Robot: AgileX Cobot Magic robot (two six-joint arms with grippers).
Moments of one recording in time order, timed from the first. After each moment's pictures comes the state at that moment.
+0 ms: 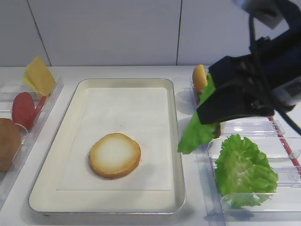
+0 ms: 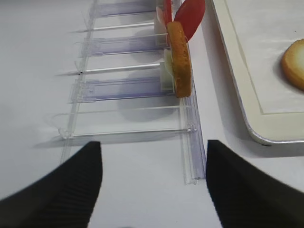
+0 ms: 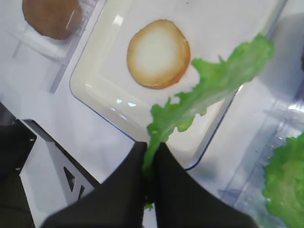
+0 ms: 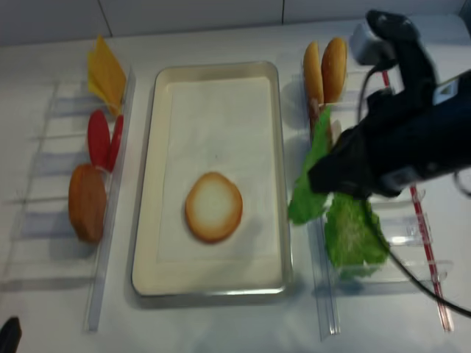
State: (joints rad) left arm -0.01 -0.02 -0.49 0.08 1.19 -0.03; right arm 0.40 1.17 -0.91 0.73 0.95 -0.31
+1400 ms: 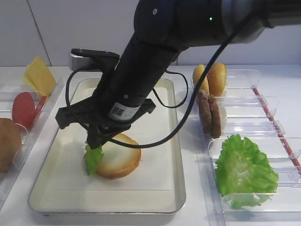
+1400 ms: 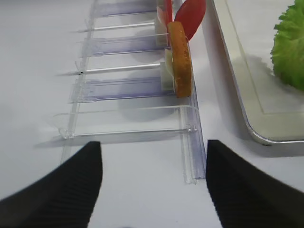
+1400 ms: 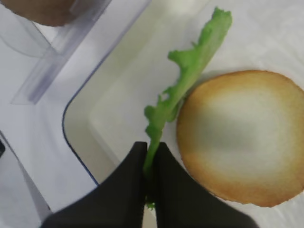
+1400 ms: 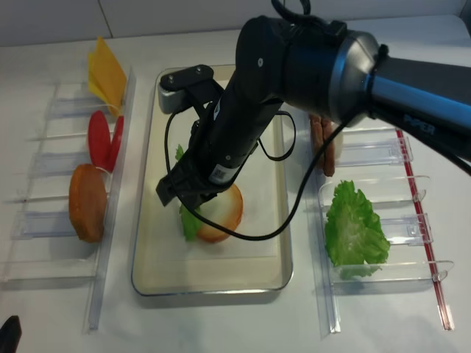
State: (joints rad) left arm -0.01 -0.02 -0.49 0.08 1.19 -0.03; right arm 0.77 1.88 -1.44 0.59 0.88 -0.20
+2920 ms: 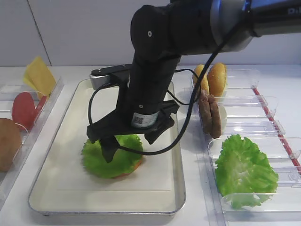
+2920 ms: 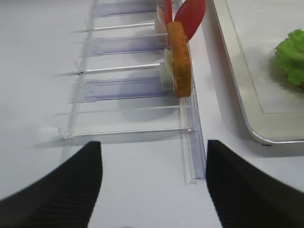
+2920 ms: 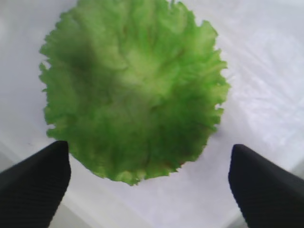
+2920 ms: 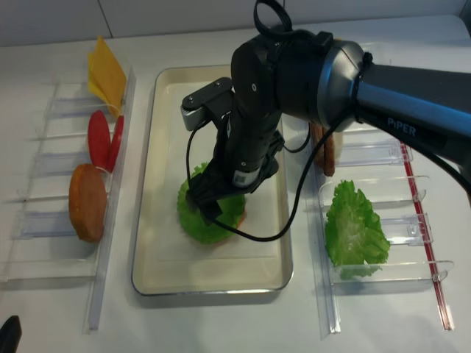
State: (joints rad) left arm -0.01 -0.02 -0.49 0.08 1.19 -0.03; right arm 0.77 1.92 -1.44 0.25 0.96 0.04
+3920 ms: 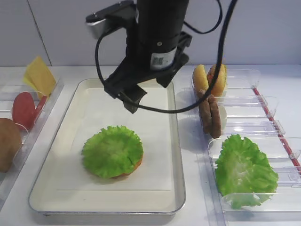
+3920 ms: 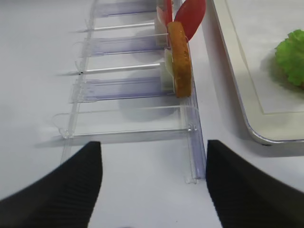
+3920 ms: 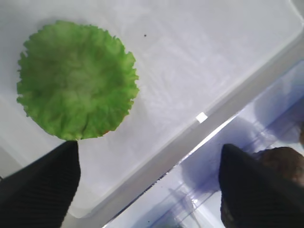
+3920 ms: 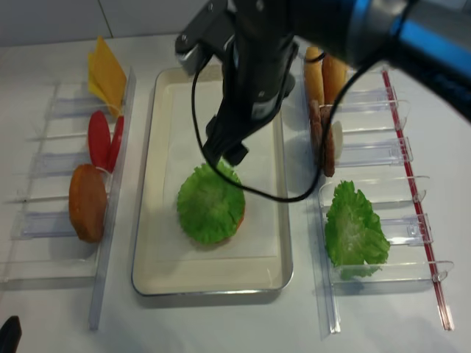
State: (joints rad) left arm -0.01 -0.02 -0.49 0.08 1.19 -0.03; right arm 0.77 1.82 -1.68 -0.01 1.23 -0.09
